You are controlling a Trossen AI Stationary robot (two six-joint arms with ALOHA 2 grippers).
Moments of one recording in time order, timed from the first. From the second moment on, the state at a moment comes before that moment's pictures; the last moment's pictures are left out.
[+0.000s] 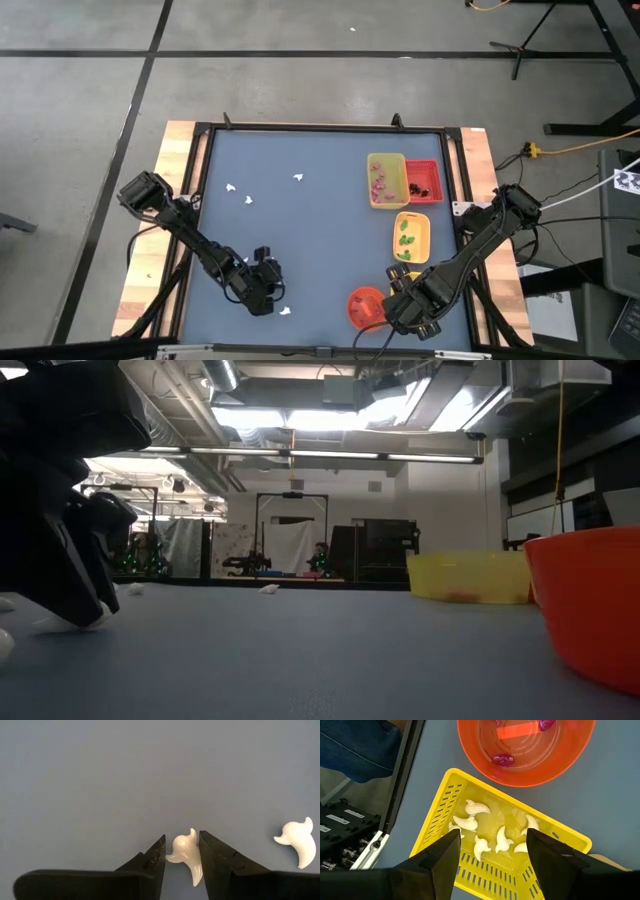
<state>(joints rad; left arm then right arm) -0.69 1.74 0.75 0.01 -0.44 -0.76 0.76 1.75 1.44 -1.10 -0.09 0.34</state>
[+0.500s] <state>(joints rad) -0.69 1.73 0.75 0.00 -0.32 -0.75 0.76 1.75 1.44 -1.10 -0.09 0.34</state>
